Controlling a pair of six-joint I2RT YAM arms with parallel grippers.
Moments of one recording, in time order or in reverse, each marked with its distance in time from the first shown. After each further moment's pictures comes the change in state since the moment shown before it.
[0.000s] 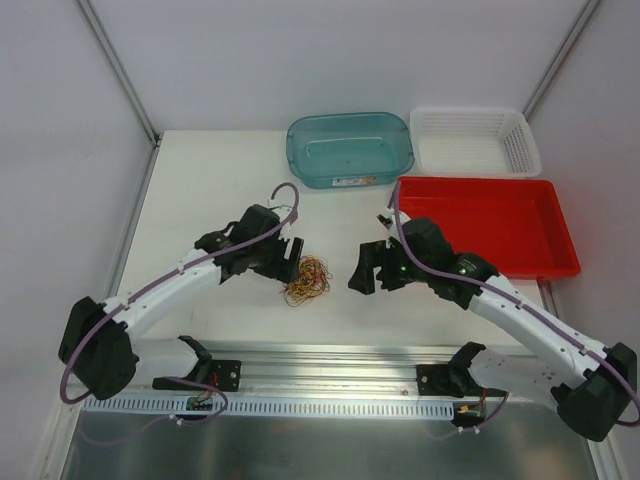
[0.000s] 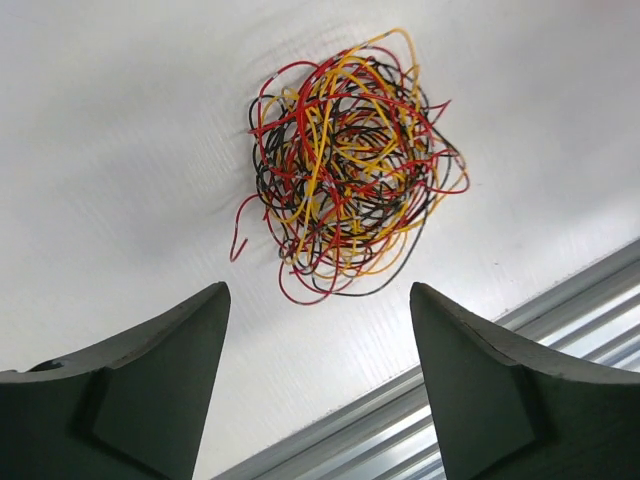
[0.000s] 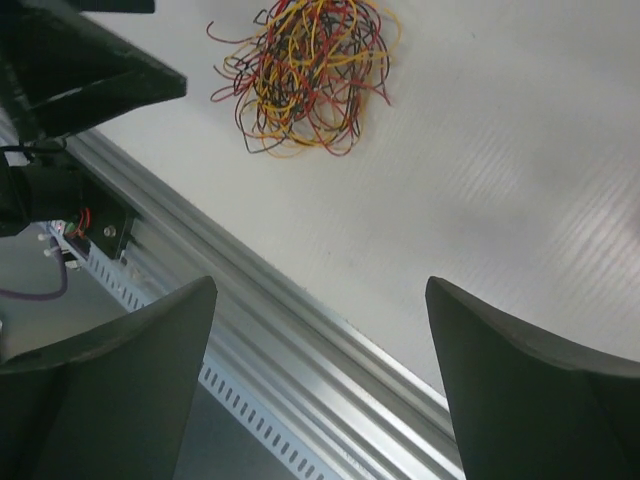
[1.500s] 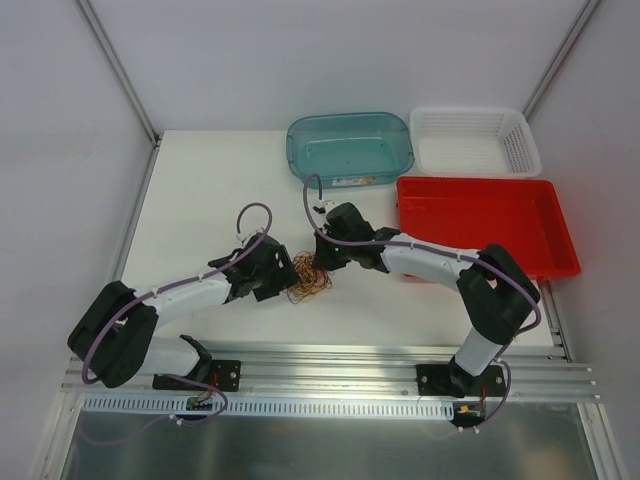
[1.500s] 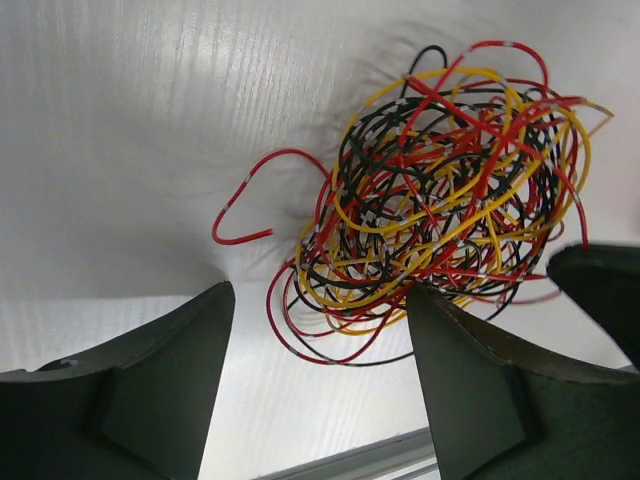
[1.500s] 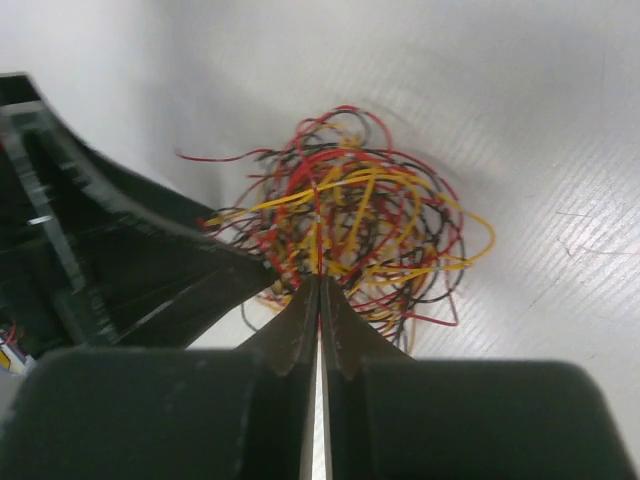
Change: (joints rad) left arm 0.000 0.020 -0.326 0.360 -0.098 -0.742; right arm 0.114 0.723 0.212 0.445 0.060 -0.007
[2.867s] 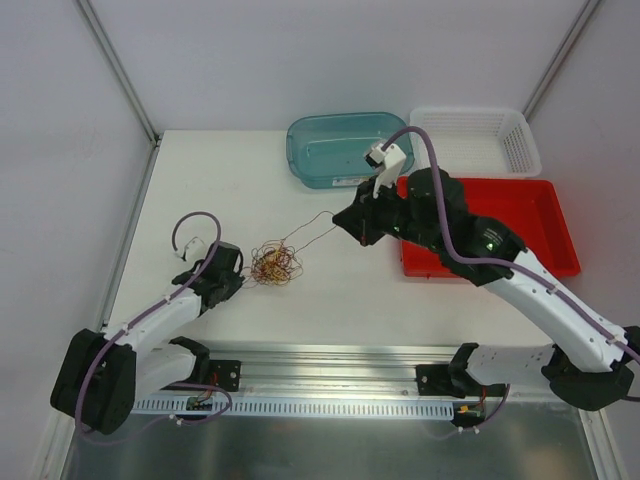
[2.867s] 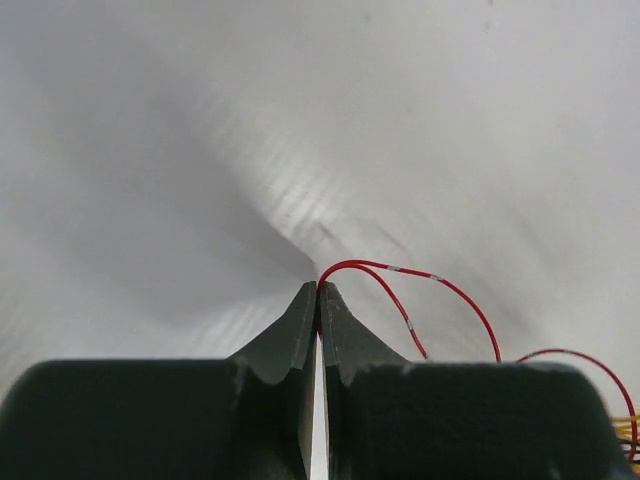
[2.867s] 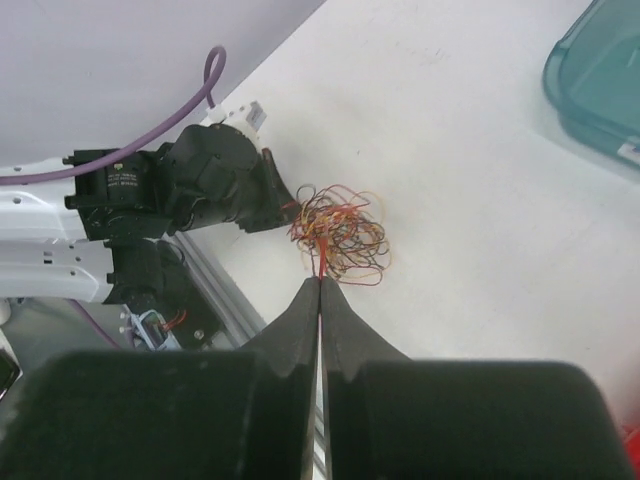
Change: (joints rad) left arm 0.254 -0.242 -0.150 -0.144 -0.321 -0.102; right arm 0.104 -0.521 0.415 -0.449 0.132 -0.156
